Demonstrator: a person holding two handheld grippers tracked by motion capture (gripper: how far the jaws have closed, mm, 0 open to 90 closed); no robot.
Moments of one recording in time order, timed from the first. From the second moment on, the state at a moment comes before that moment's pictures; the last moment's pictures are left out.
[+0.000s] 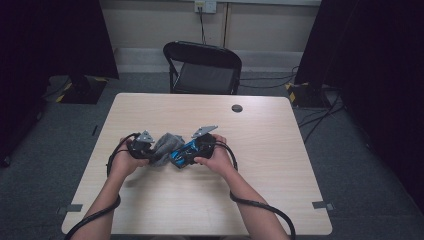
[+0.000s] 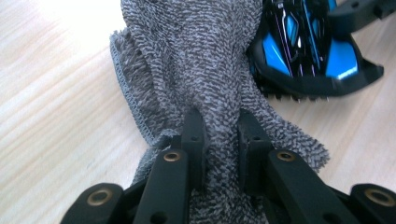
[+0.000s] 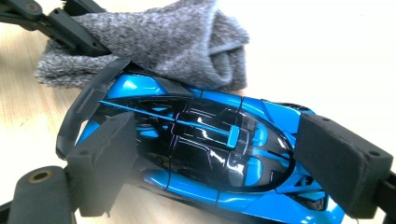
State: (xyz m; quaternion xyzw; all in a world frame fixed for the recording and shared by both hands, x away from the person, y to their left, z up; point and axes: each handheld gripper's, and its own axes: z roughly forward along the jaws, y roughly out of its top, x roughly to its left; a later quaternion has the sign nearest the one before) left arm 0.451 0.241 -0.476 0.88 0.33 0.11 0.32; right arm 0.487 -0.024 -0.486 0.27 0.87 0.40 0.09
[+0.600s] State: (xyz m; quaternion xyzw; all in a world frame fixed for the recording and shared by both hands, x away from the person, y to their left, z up) left arm 0.420 0.261 -0.473 0.87 0.33 0.11 0.34; right arm 0.486 -0.024 -0.486 0.28 0.87 0.40 0.09
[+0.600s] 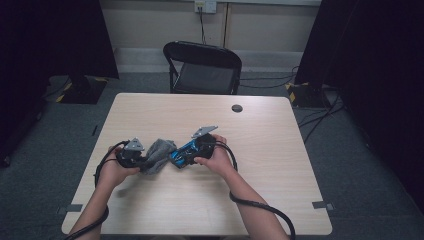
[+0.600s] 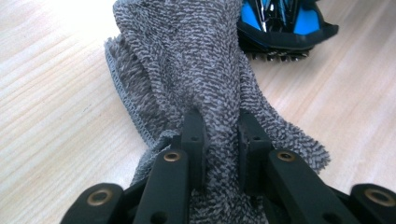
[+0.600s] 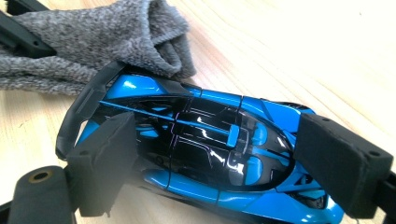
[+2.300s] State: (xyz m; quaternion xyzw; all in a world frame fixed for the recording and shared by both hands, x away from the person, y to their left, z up) left arm 0.432 0.269 -0.419 0.86 0.33 0.14 0.36; right arm 0.484 -0.036 -0.484 0.28 0.86 0.42 0.10
